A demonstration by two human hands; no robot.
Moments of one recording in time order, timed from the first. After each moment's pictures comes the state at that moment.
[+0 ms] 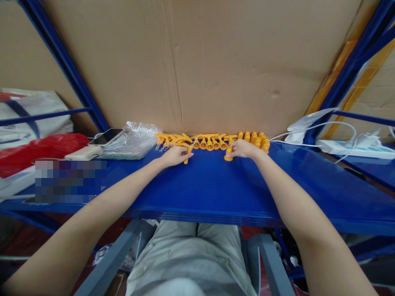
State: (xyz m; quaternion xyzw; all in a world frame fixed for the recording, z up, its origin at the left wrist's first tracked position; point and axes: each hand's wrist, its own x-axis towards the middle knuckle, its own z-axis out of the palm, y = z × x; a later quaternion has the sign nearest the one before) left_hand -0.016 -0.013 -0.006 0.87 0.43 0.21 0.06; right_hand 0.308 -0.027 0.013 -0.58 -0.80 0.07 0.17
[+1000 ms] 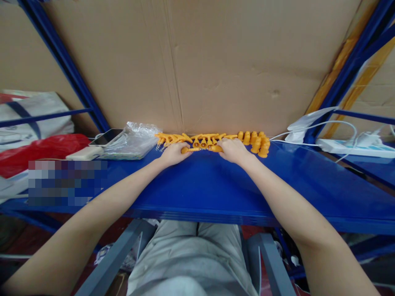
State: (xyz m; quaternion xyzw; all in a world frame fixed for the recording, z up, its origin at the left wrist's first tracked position) left_hand -0.011 -0.023 -0.004 0.84 0.49 0.24 -0.05; right_hand 0.242 -0.077 0.032 -0.55 -0.81 -0.19 0.06
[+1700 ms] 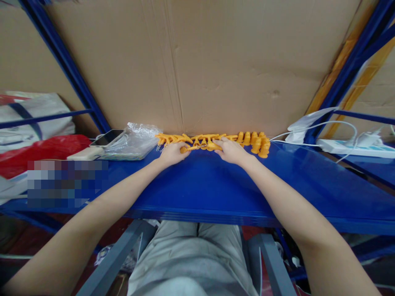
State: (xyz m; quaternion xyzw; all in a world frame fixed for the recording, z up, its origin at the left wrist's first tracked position) left_hand -0.013 -0.024 0.000 0.82 0.52 0.24 -0.07; right_hand 0.247 -0.064 0.021 -0.53 -0.83 -0.14 0.14
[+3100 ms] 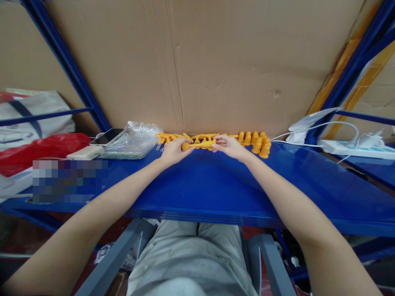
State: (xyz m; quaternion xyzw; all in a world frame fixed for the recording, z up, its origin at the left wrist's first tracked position) left_hand -0.009 -0.019 -0.008 0.82 0.44 0.37 -0.08; right_hand 0.260 -0.028 -0.001 -0.40 -0.72 0.35 0.44
